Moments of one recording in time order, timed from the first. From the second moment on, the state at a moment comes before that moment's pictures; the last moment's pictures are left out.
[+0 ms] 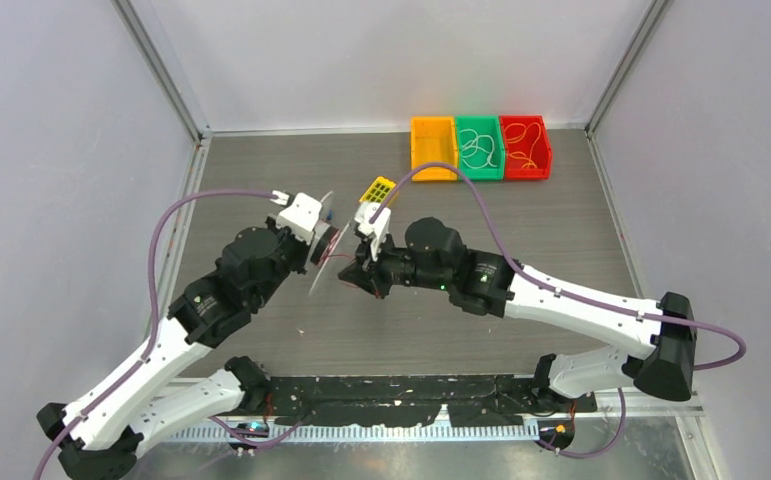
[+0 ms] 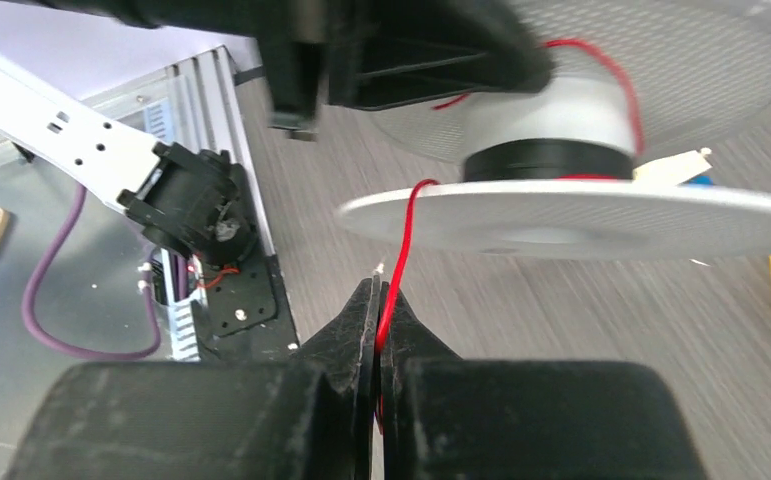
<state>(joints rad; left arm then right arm) -0.78 0.78 0.94 -0.45 -0.42 0.10 1.15 1.29 1.13 -0.07 -0.13 0.13</state>
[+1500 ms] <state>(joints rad) -0.76 0.58 0.98 -0.47 0.33 -0.14 1.02 0.73 0.46 0.44 -0.12 0.02</state>
